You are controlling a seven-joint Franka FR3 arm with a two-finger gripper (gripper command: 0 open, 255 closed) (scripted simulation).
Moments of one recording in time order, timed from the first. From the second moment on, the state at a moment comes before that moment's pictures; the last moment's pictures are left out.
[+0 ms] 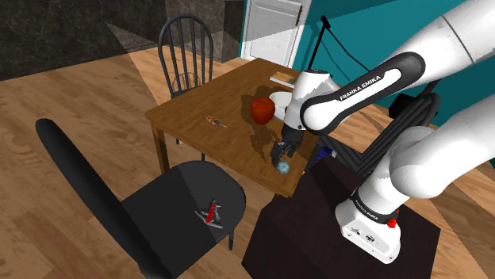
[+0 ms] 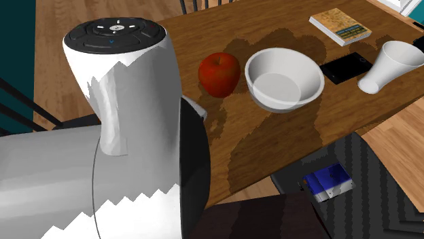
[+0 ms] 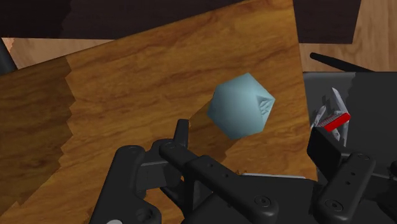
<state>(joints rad) 0.16 -0.36 0.14 -2.92 0.28 2.52 0.09</state>
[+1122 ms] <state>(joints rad) 0.17 -0.28 0.14 -2.93 0.30 2.62 0.07</state>
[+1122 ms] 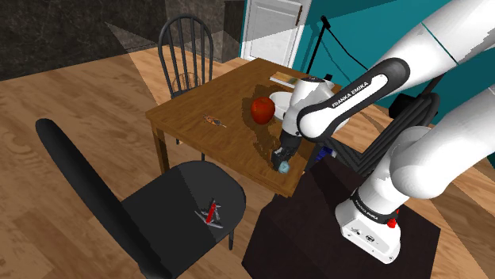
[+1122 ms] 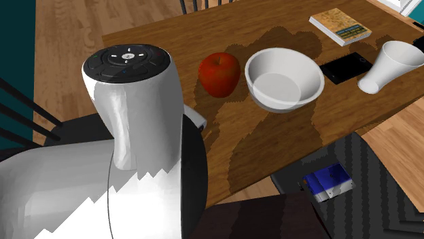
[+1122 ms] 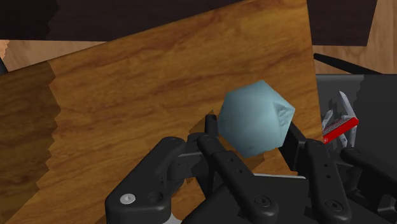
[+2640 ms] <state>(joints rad) 0.14 -0.55 0.13 -2.86 0.24 2.28 0.13</state>
